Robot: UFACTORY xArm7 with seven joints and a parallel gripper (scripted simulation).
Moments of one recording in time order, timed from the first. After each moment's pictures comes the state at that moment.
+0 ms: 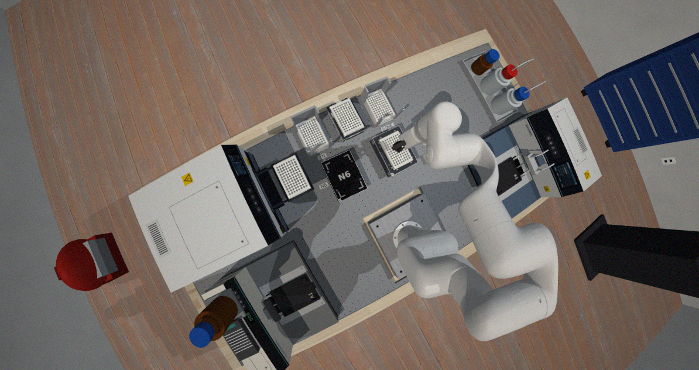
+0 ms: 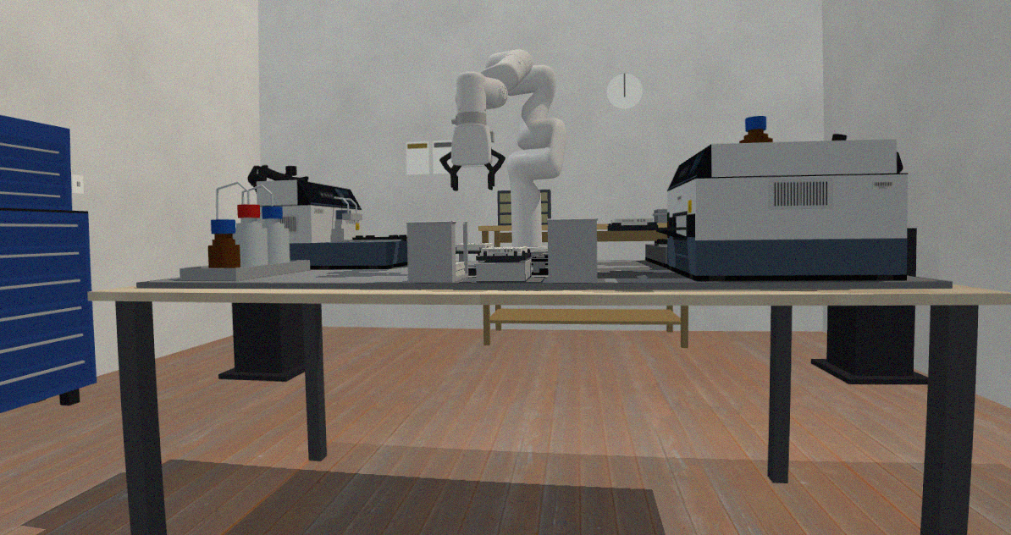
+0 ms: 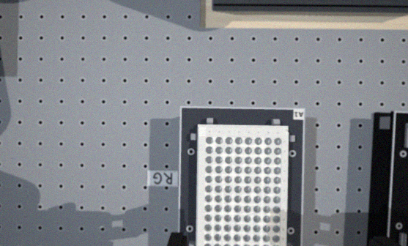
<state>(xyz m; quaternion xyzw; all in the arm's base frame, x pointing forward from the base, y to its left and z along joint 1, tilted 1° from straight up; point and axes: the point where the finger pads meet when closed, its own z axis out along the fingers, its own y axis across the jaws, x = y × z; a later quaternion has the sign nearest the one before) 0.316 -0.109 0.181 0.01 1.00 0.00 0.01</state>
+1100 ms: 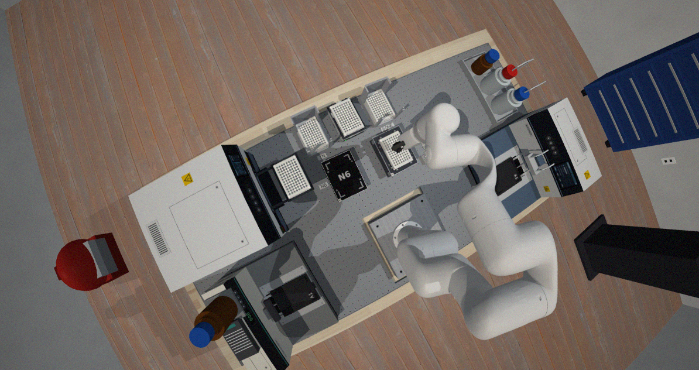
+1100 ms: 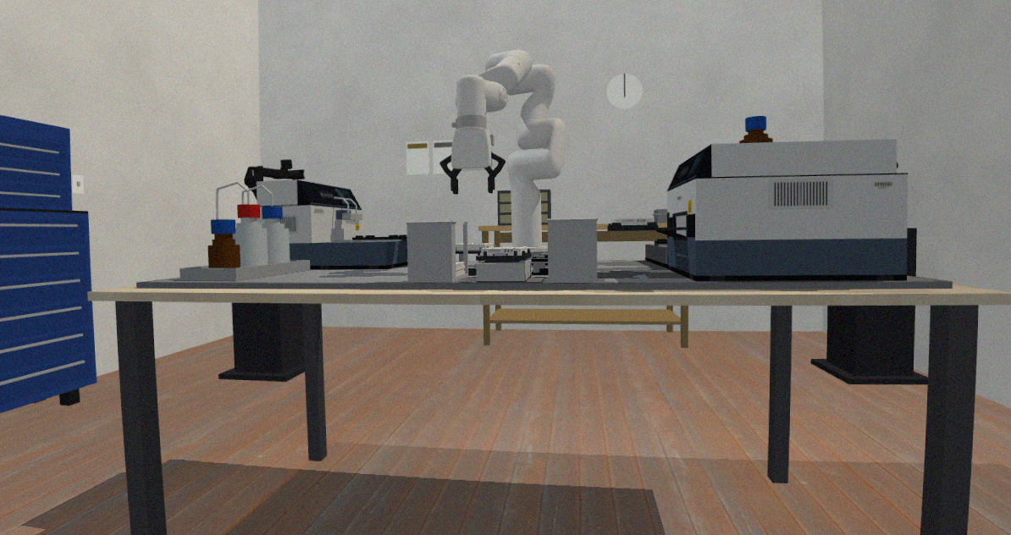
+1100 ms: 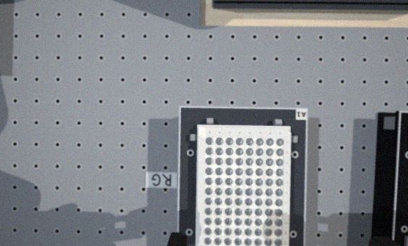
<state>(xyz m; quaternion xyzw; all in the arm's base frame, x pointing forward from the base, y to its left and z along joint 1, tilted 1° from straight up) 0.316 -0.109 0.172 0.01 1.00 0.00 0.01</state>
